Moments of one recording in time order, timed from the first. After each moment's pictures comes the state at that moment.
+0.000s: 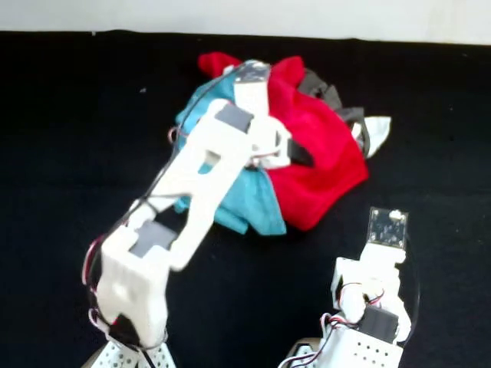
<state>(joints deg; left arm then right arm) 20.3 29.6 -22.2 69.7 24.7 15.9 -104.0 95.9 70.1 10.3</state>
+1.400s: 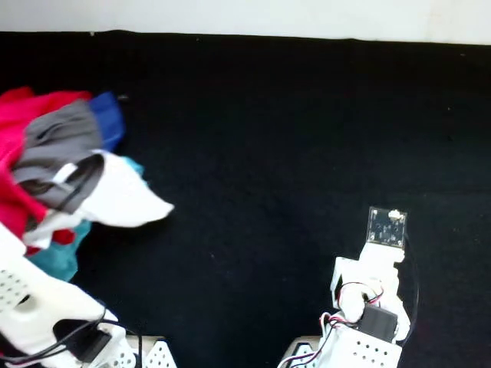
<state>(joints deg) -62.4 30.0 -51.3 101.4 -5.1 15.9 -104.0 95.9 70.1 10.3</state>
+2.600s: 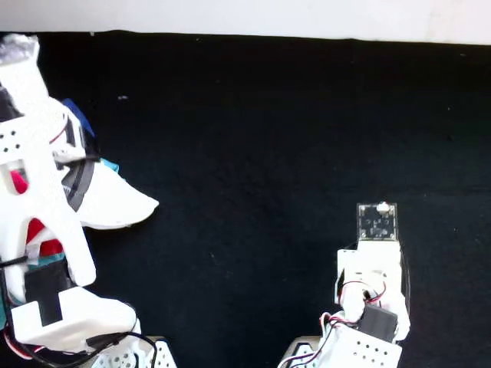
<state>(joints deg) -28.0 -0.7 -10.8 90.9 -5.2 15.9 -103.6 94.3 61.2 21.4</state>
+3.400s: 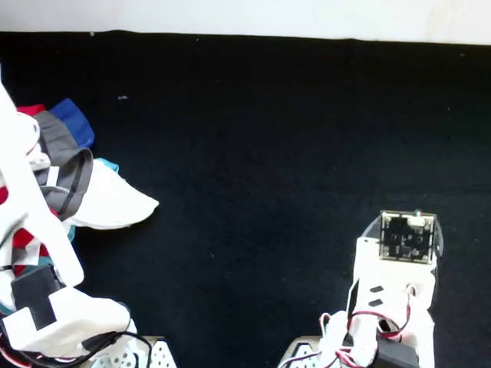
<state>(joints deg) -36.3 -1.2 -8.8 82.0 -6.6 14.3 -98.9 60.7 71.0 18.8</state>
